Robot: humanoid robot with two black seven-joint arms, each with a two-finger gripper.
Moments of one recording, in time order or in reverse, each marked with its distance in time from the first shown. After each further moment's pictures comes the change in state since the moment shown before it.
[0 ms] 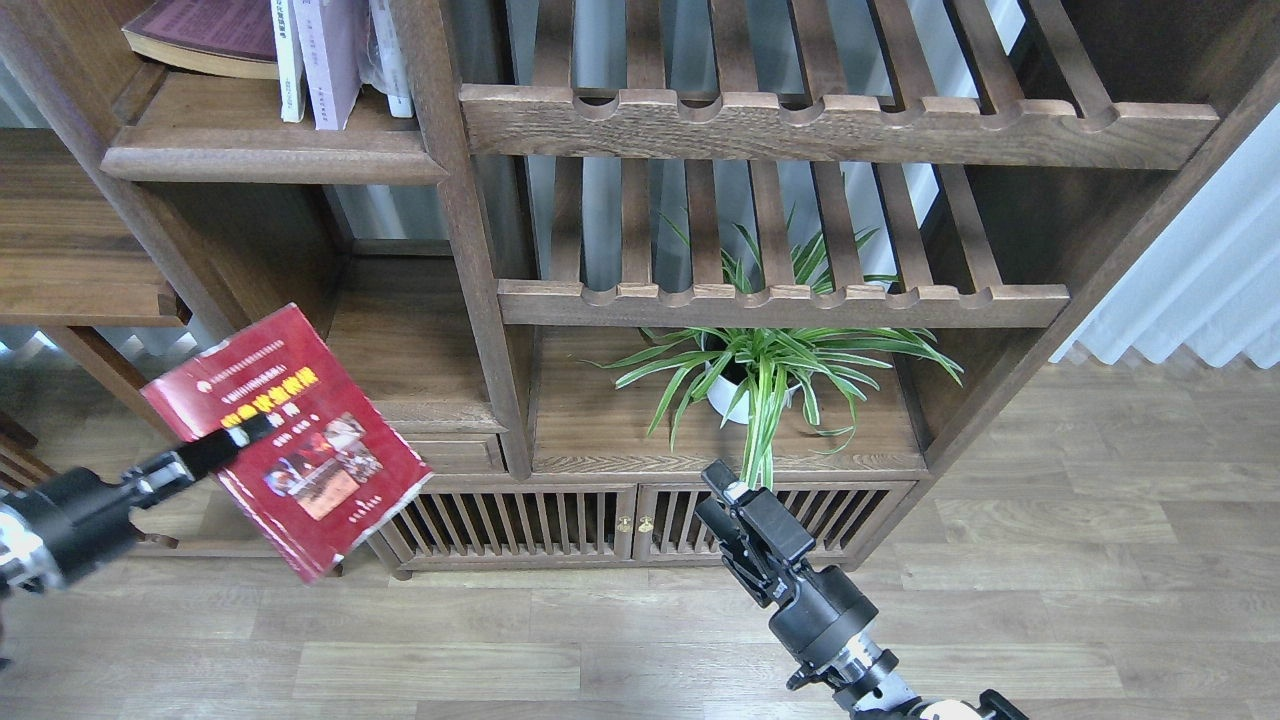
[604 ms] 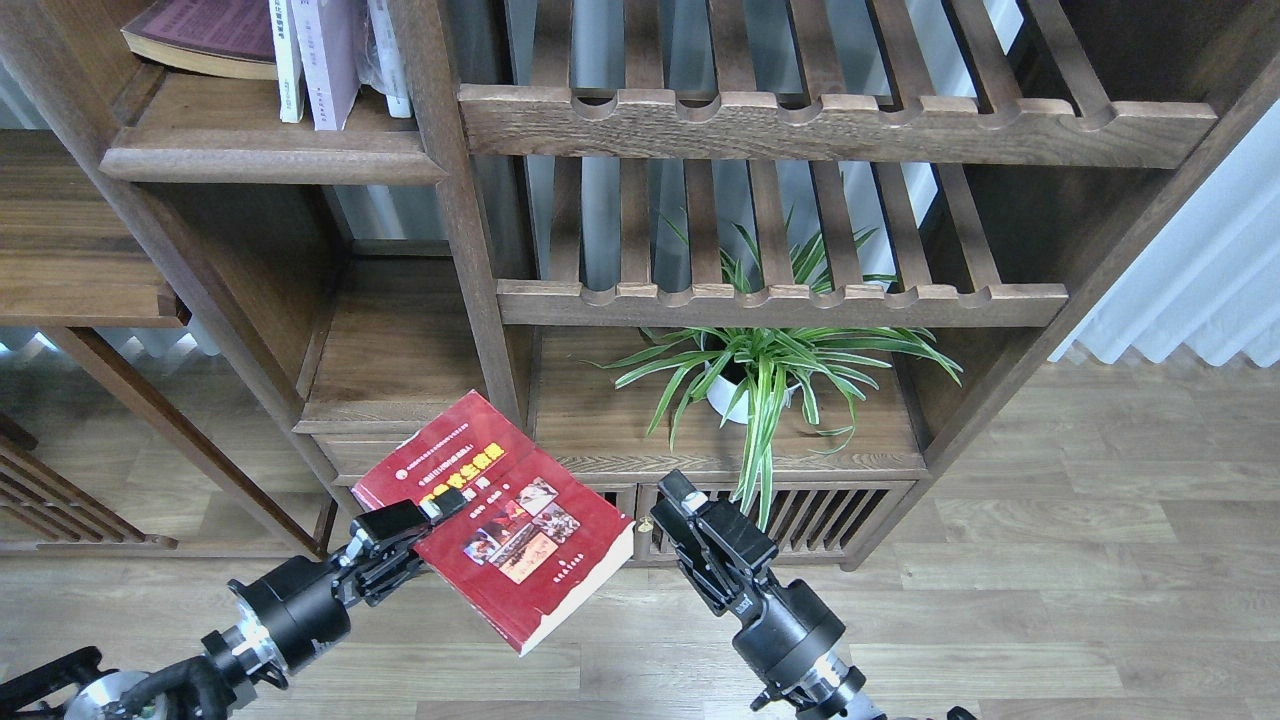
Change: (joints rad) left arm -0.005 -0.292 0.339 -0.029 -0.396 0.000 -0.038; right arm -0.011 0.015 -0.007 0.012 -0.001 0.000 0.000
